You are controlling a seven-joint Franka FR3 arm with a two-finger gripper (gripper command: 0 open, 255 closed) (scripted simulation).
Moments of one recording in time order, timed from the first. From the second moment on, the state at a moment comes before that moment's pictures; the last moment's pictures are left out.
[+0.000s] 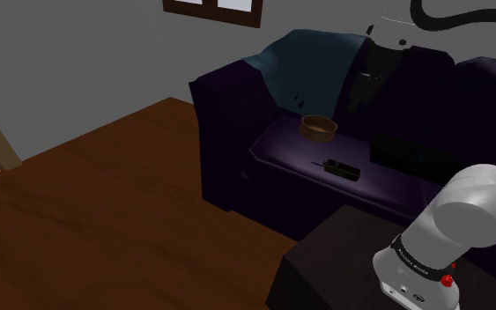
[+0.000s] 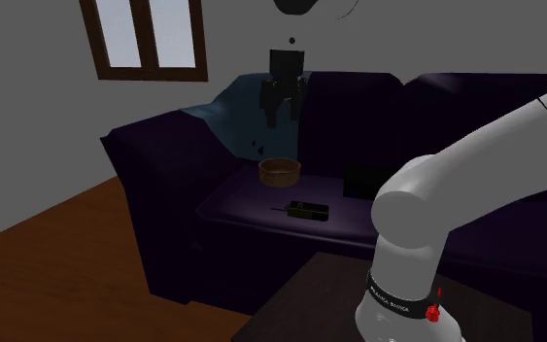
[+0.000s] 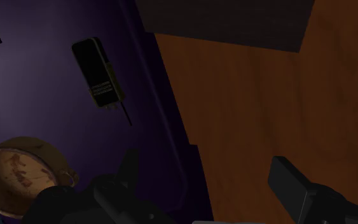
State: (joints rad) arm -0.01 -0.81 -0.02 -2.43 -0.02 1.69 -0.08
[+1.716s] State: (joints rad) arm -0.08 -0.20 -0.34 -2.70 -0.17 2.52 -0.49
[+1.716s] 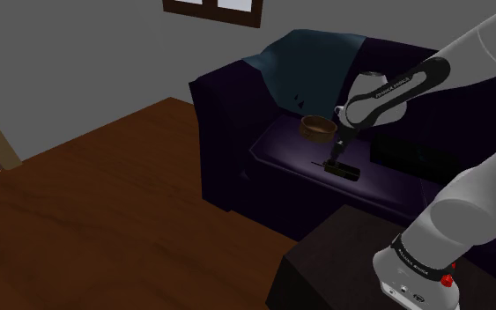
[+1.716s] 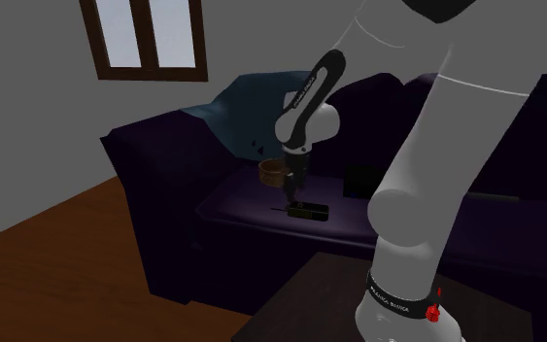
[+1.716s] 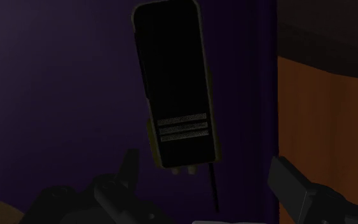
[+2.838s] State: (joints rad) arm -0.06 -0.01 -0.36 -2.70 -0.09 2.71 -0.58
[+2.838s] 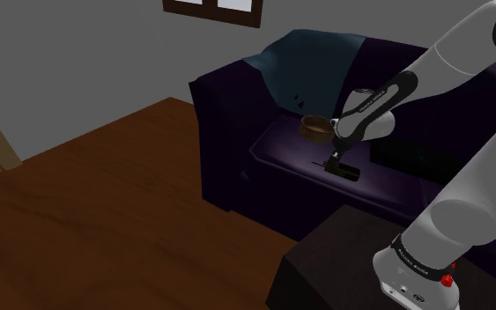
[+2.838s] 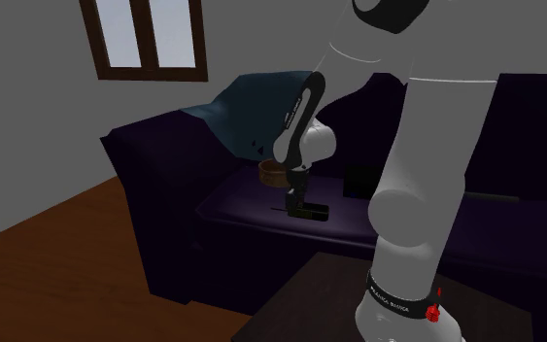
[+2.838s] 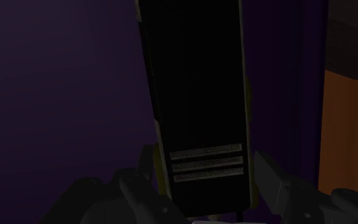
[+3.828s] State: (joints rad) arm -0.07 -0.09 -0.36 -2.69 -0.14 2.63 -0.55
